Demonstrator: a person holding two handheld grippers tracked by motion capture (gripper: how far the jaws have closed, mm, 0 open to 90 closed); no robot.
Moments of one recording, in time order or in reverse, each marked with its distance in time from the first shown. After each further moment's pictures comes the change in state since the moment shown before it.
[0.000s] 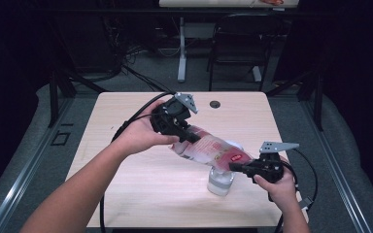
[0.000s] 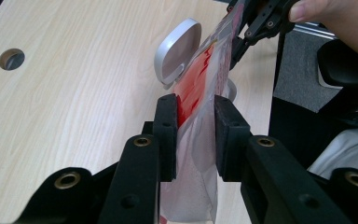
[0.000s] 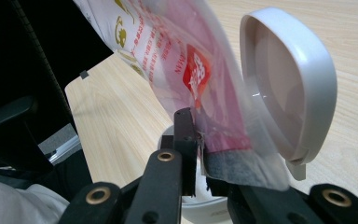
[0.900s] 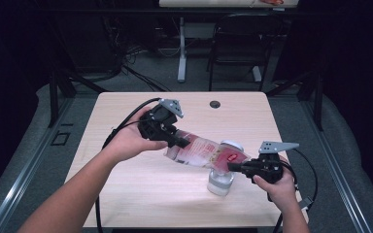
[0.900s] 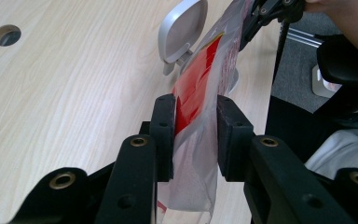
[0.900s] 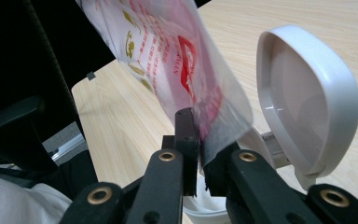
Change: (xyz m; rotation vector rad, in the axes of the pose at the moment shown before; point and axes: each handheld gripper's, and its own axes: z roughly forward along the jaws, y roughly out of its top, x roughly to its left) left arm 0.004 -0.037 -0.002 -0.039 -0.015 -0.073; right arm 0.009 0.005 -0.001 -0.013 0.015 -0.026
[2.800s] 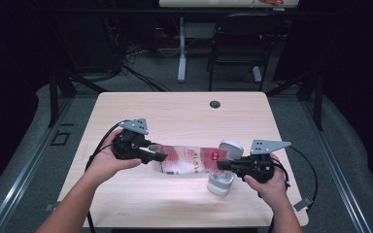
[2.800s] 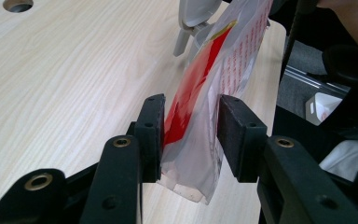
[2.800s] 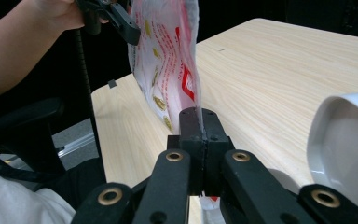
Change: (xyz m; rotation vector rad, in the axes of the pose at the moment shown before) left arm 0.015 -0.098 0.006 -0.174 -0.015 -0.112; right arm 0.021 0.016 0.016 -0.055 0.076 -0.120
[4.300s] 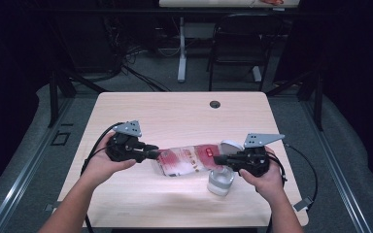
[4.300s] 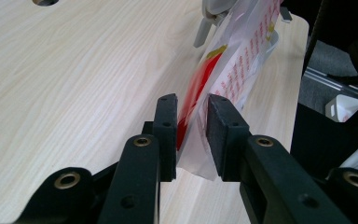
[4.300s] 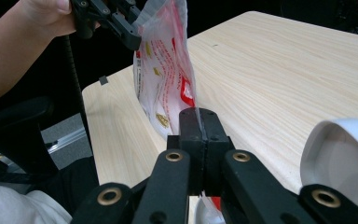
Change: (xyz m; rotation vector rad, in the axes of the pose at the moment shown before) left arm 0.009 -0.022 -0.005 -0.017 0.063 -0.003; right arm 0.000 0.018 0.010 0.052 -0.031 0.000
